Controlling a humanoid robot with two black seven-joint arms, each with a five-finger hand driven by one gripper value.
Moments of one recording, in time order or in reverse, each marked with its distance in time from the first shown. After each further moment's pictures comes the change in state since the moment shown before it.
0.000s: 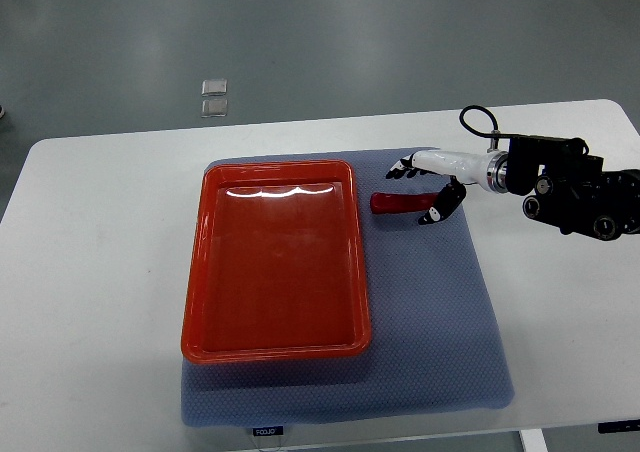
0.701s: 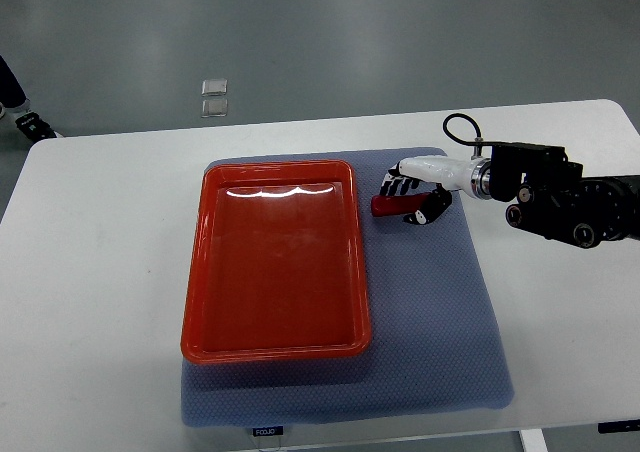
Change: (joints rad) left arm 0.000 0.000 0.000 0.000 0.000 0.000 0.000; right arm -0.010 0.061 -0.002 -0.040 -0.044 -0.008 -0.010
